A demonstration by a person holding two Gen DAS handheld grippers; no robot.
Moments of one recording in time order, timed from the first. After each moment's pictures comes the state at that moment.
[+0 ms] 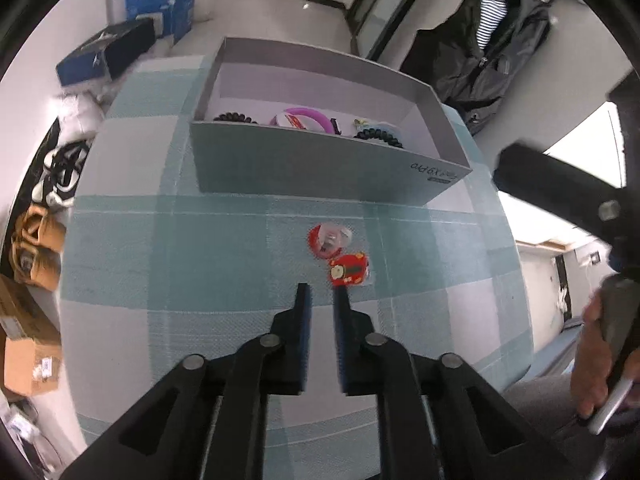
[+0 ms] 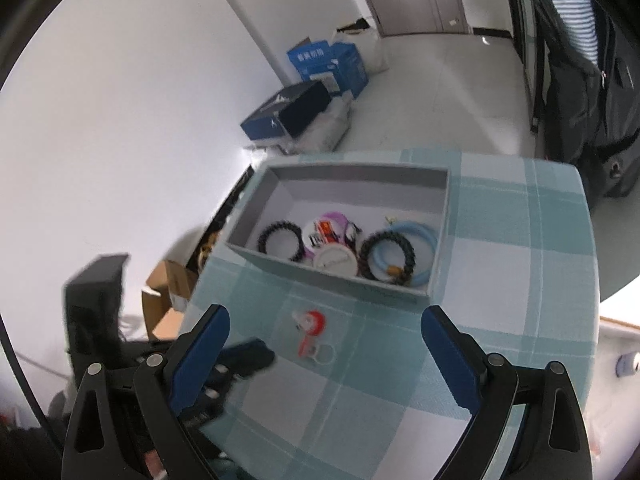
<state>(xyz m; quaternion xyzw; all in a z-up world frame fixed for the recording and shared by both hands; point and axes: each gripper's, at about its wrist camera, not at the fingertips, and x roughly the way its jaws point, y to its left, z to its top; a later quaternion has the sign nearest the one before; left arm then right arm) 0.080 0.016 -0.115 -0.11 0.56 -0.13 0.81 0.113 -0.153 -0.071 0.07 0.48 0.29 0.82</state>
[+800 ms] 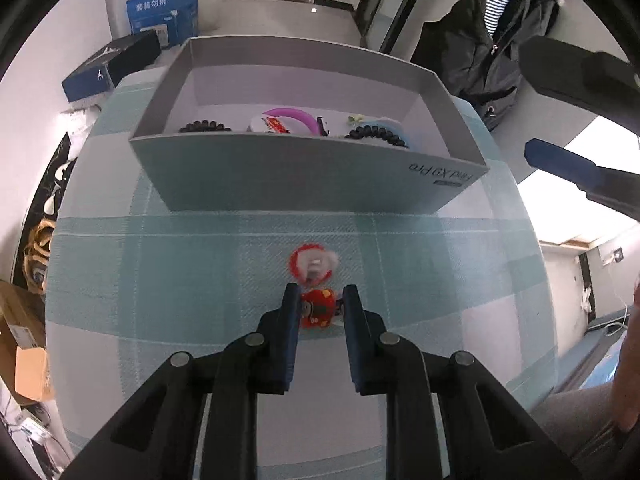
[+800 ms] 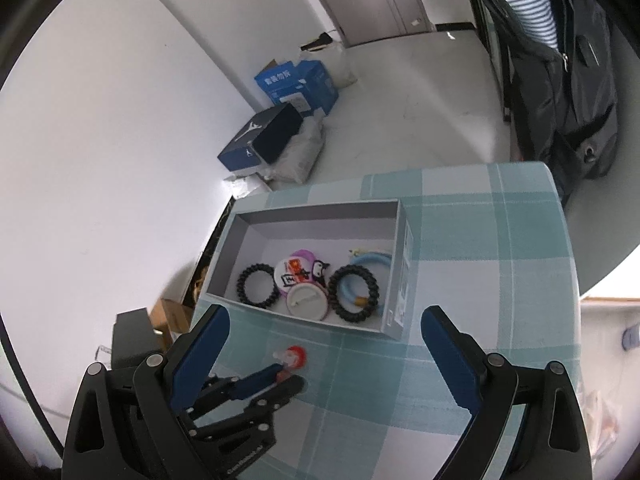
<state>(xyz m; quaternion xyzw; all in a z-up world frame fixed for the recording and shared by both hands) 0.090 -0.008 -0.128 -0.07 0.55 -0.11 0.82 0.139 -0.177 -0.067 0.13 0.49 0.24 0.83</state>
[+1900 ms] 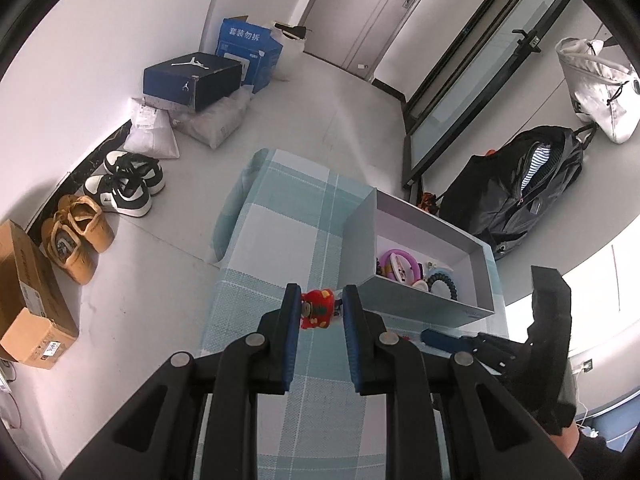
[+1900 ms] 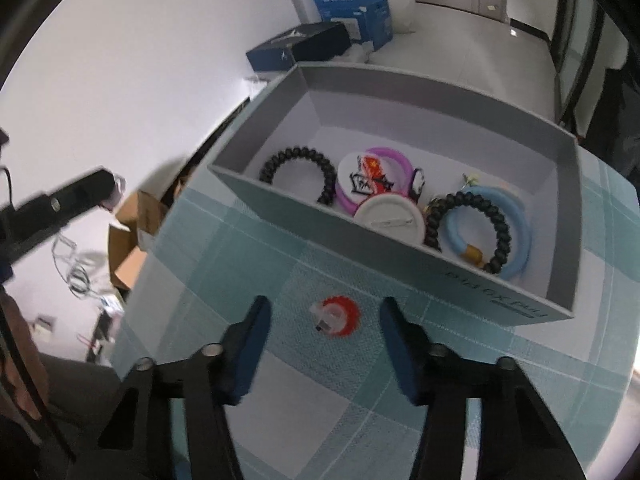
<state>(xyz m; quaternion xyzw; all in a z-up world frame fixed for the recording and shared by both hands) 0.078 0.105 -0.071 -0.22 0.44 -0.04 0.87 0.120 -0.072 -0.136 -0.06 0.55 0.29 0.78</state>
